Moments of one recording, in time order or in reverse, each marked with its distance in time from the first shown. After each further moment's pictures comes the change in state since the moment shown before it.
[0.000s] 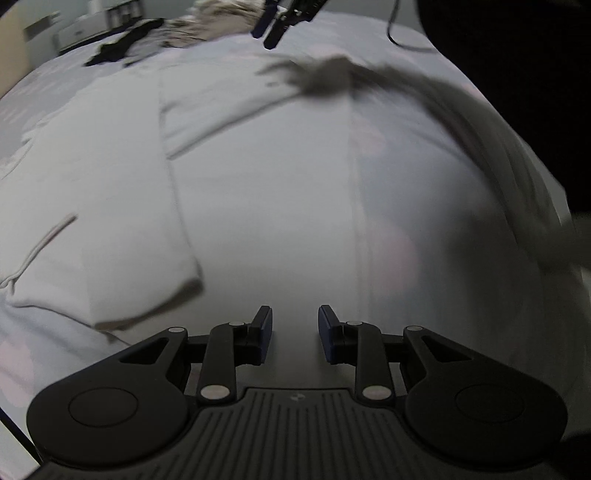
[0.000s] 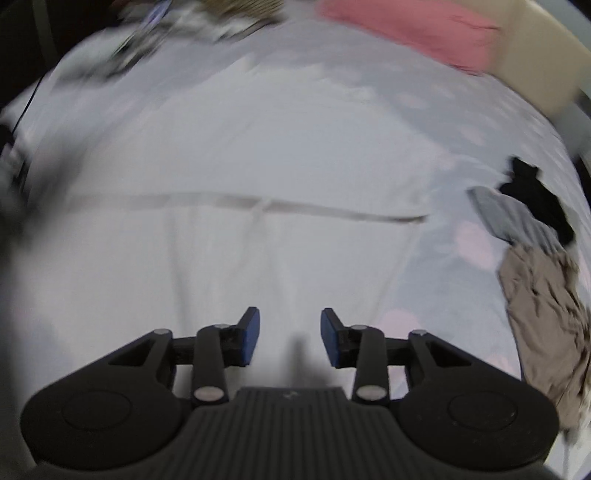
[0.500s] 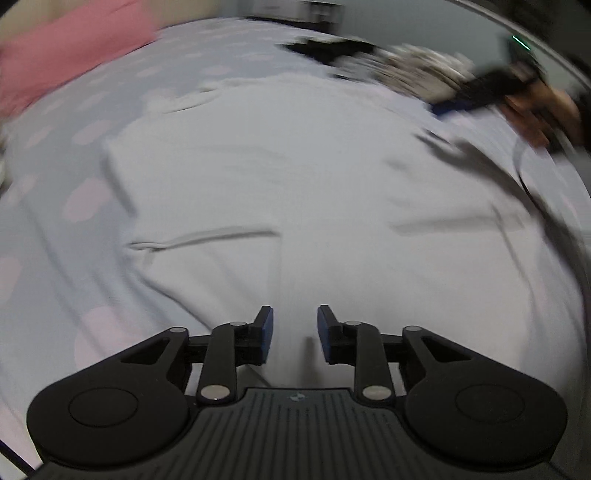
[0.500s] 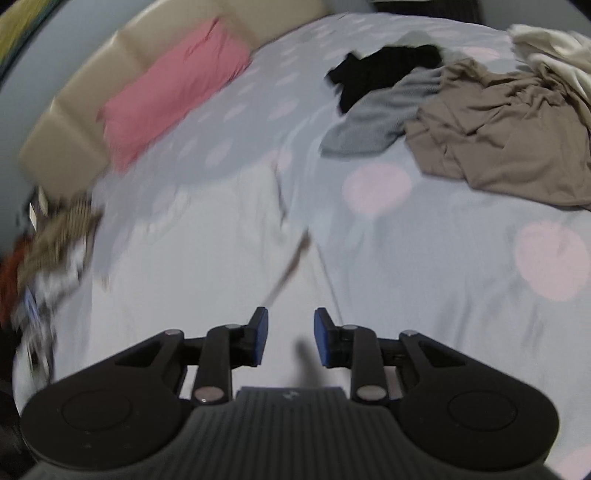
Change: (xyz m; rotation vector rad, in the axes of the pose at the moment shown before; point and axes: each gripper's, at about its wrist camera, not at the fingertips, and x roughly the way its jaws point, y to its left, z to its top) left arm -0.012 0.115 0.016 -0.471 -0.118 0.240; right arm 0.047 -0.114 -0.013 1.005 -0.268 0.013
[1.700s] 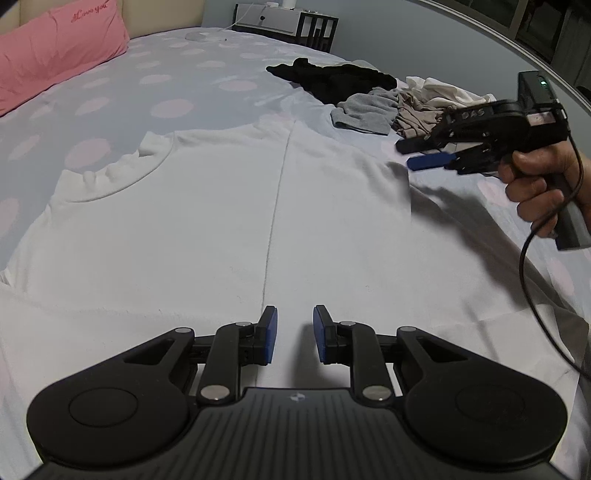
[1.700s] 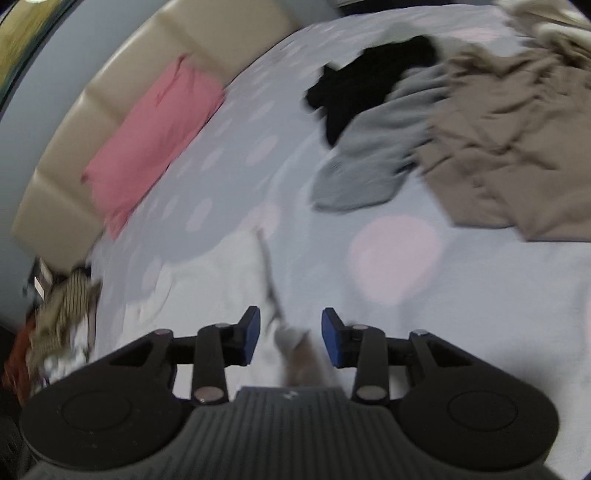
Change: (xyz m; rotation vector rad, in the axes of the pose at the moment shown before) left arm 0.133 0.033 0.165 -0.111 -0.063 -0.037; right arm 0.078 -0.022 0.067 0.208 -0.094 0.065
